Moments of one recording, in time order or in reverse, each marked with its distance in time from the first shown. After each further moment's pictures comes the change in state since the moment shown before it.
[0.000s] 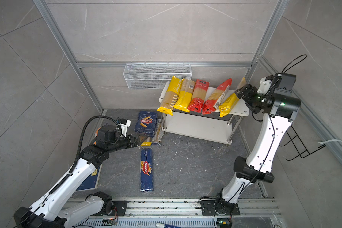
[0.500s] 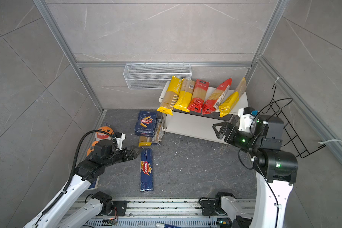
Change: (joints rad) left arm 0.000 -0.242 -0.251 -0.100 -0.087 -0.055; right arm 0.244 -0.746 -0.885 0.144 -0.037 -0.039
